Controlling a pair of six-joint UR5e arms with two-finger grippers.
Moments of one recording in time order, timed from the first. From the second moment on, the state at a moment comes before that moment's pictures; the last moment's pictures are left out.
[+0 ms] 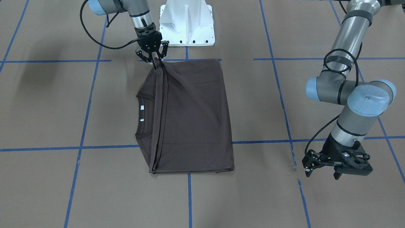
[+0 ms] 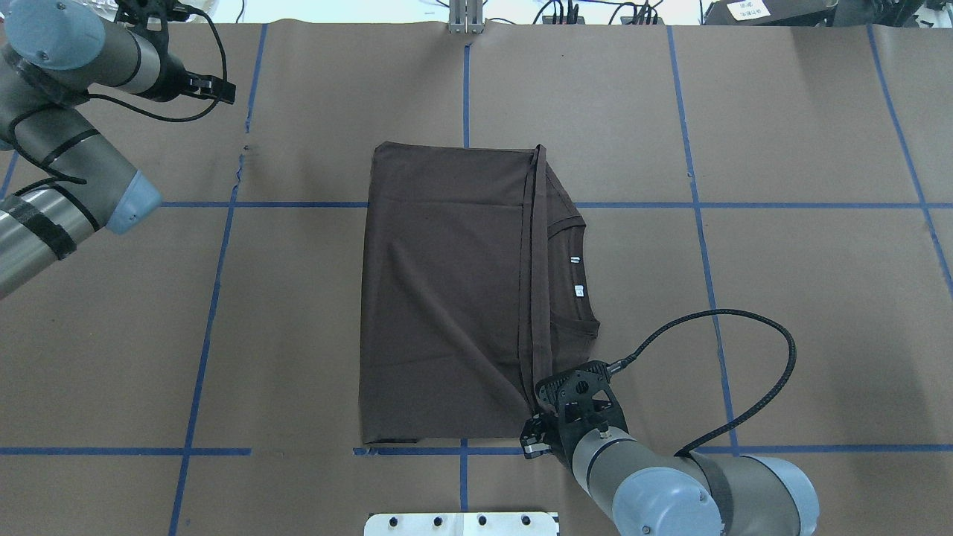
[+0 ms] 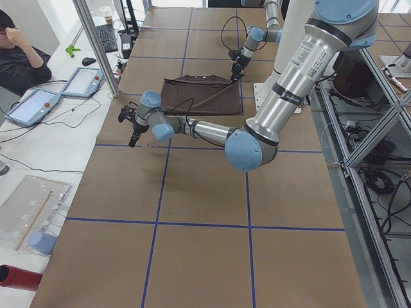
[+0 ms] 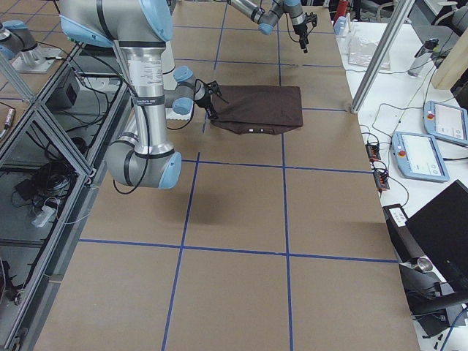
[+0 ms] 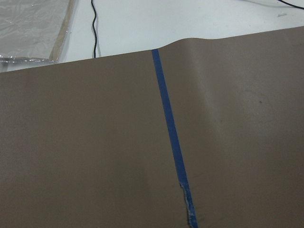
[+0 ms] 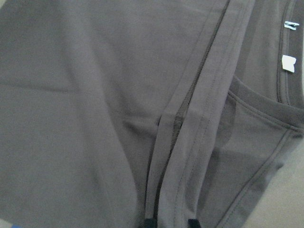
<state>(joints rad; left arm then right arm) -1.01 -2.13 -1.16 -2.32 -1.88 -0.75 0.05 -1.32 1.96 -1.23 1.22 1.17</state>
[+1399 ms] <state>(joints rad) -1.01 -2.13 -1.17 -2.32 -1.88 -0.76 0.03 -1.31 1.96 -1.27 1.21 1.17</state>
